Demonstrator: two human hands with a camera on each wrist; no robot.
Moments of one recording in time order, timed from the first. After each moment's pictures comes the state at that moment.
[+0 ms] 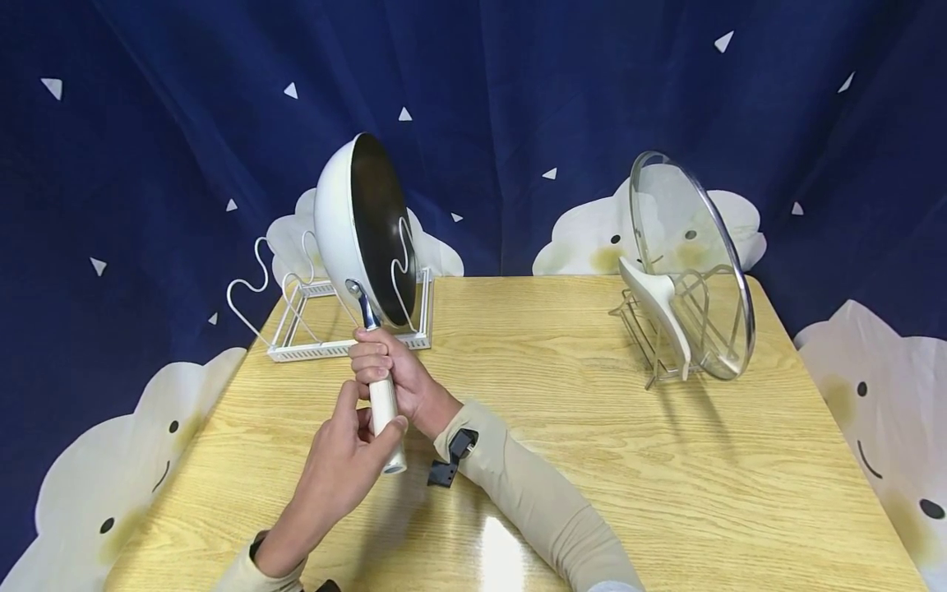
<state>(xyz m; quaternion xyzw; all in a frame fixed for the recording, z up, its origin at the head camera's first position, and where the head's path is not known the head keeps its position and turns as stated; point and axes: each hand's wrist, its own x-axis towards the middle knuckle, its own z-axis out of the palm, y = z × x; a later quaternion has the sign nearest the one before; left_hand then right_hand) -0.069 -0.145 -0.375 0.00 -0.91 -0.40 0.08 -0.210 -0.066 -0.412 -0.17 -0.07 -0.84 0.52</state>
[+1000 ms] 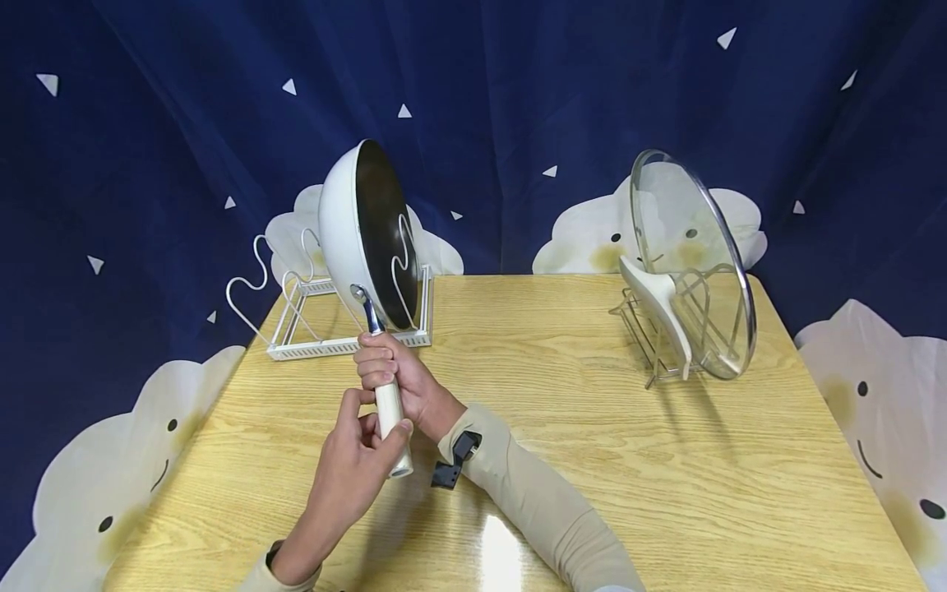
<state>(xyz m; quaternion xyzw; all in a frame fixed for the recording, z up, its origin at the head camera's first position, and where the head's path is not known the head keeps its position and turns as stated) -0.067 -0.137 -0.393 0.03 -0.88 -0.46 0.09 -0.210 -0.062 -0.423 -0.17 -0.06 -0.83 0.53</state>
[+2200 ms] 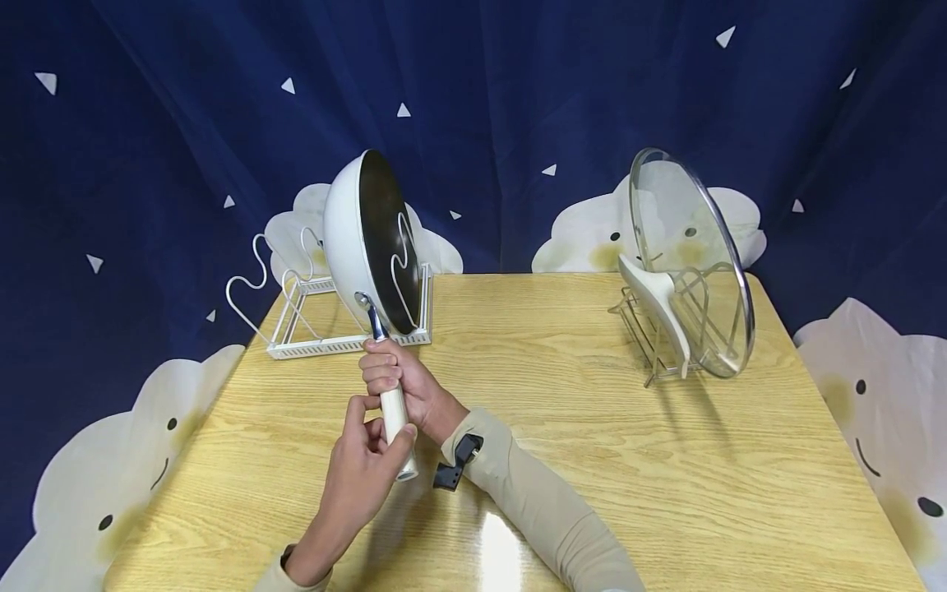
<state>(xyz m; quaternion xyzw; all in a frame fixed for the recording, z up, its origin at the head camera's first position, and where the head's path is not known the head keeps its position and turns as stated) -0.065 -0.133 -0.414 0.03 -0.88 -0.47 0.10 -0.208 -0.058 -0.436 -0.16 -0.05 -0.83 0.54</state>
